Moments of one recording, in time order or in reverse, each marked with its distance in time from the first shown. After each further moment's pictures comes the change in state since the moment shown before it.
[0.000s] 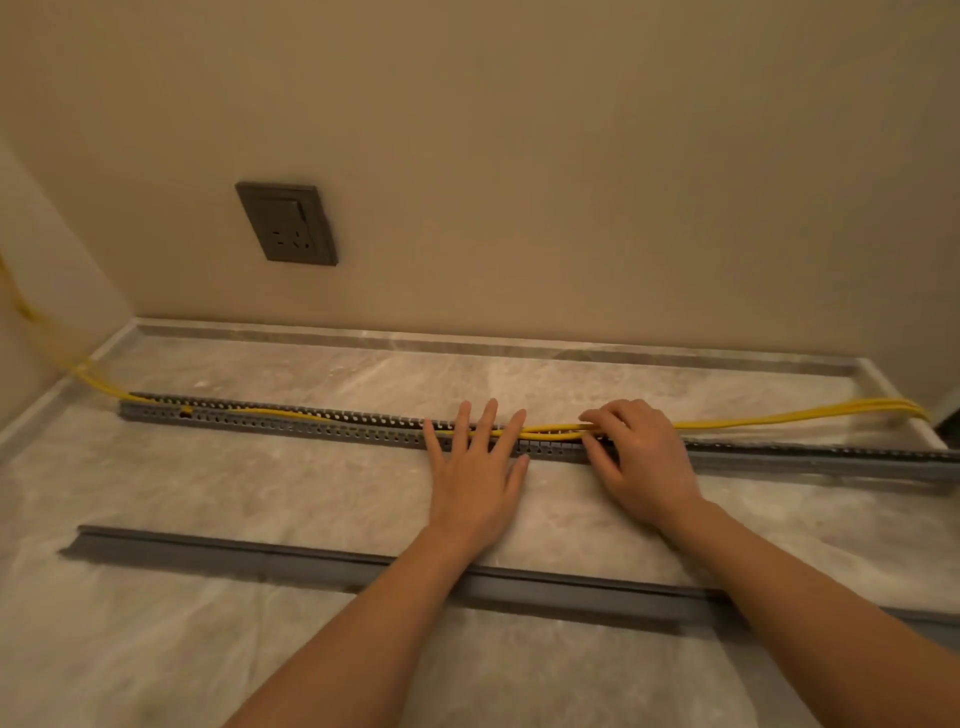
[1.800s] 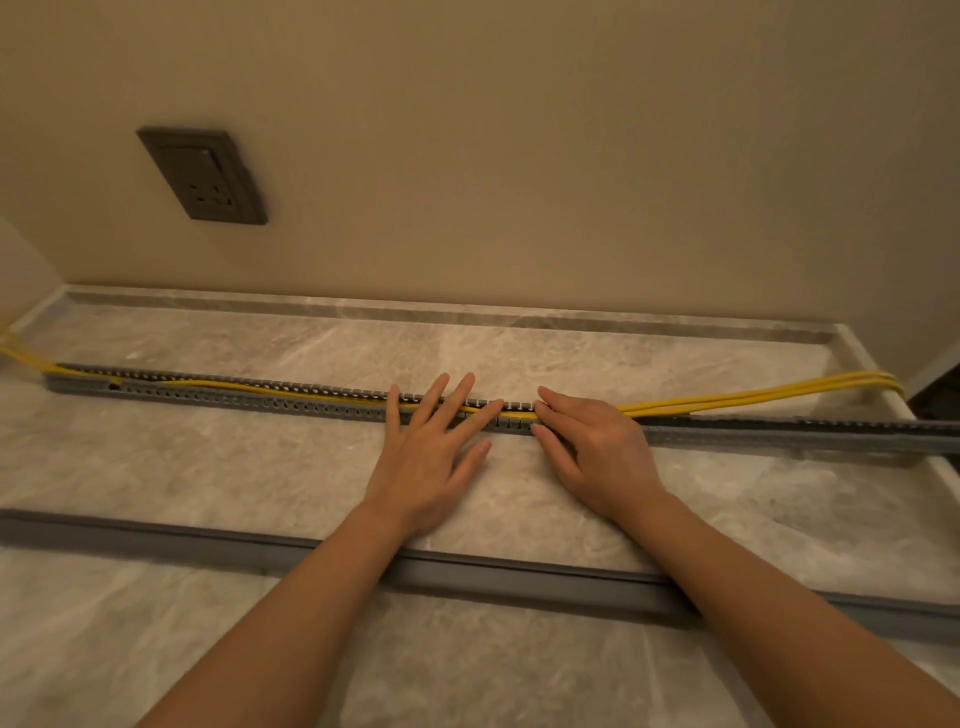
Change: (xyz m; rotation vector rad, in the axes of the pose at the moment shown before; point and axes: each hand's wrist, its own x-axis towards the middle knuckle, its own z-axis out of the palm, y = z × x) left_hand 0.001 0.006 -0.003 0.008 -0.014 0.177; right_hand -0.017 0.012 0.003 0.157 0.048 -0.096
